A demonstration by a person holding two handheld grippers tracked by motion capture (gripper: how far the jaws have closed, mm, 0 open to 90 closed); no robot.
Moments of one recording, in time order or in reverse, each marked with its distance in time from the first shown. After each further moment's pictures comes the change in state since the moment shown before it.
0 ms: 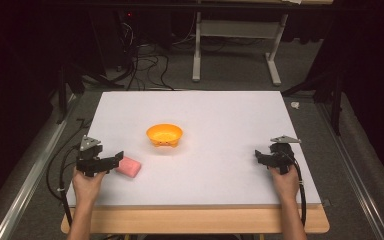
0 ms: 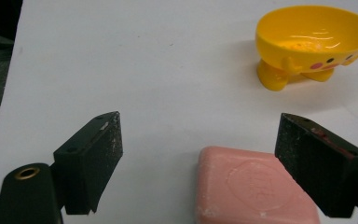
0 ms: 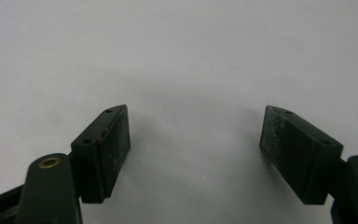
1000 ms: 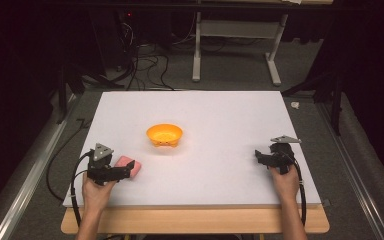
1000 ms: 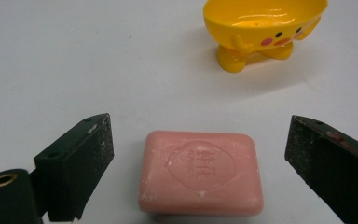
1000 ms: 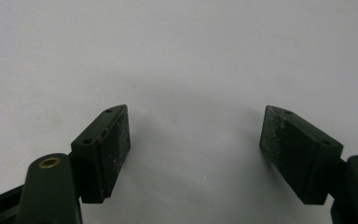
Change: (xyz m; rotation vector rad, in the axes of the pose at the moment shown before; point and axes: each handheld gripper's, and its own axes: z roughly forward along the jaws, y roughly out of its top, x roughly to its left) left arm -0.034 -0.014 0.003 0.014 -0.025 0.084; right arm 0.000 0.000 0.000 0.001 0.002 0.002
